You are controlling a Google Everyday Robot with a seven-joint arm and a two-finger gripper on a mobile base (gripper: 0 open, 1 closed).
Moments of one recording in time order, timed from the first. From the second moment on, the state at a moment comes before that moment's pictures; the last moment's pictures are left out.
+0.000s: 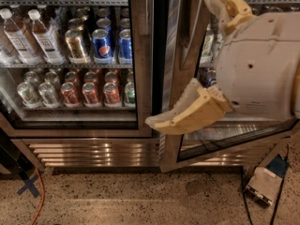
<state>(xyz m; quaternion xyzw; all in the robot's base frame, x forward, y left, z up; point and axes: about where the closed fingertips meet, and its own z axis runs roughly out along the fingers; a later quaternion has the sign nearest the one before) 0.379 -0.035 1.062 -0.52 0.63 0.05 0.57</state>
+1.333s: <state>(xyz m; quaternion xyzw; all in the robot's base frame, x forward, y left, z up) 0.379 -0.035 1.062 -0.52 0.63 0.05 0.57</state>
